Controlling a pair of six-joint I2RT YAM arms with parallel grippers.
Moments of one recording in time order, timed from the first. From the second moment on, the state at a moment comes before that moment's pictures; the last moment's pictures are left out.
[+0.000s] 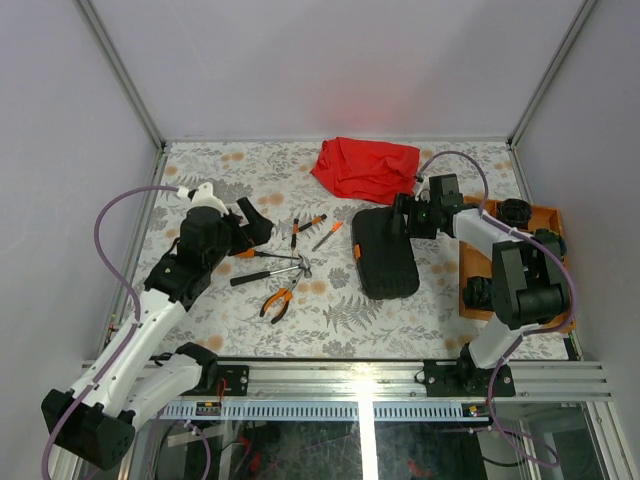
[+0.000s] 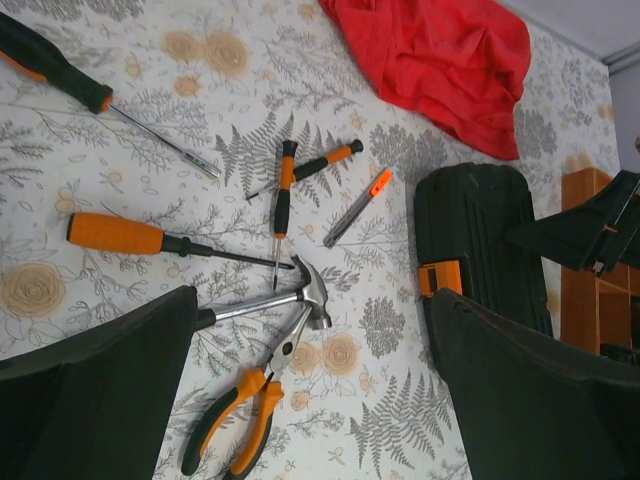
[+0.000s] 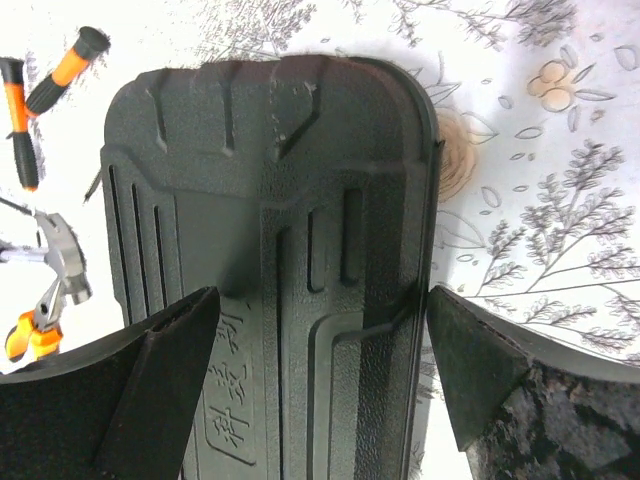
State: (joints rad) left arm -0.38 0.88 0.83 -0.39 -0.12 -0.62; right arm 0.18 1.70 1.02 -0.25 -0.36 0.30
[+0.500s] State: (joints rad) left arm -0.38 0.96 0.74 -0.31 0.01 -0.73; right arm 0.18 1.53 0.78 -0.15 -0.46 0.32
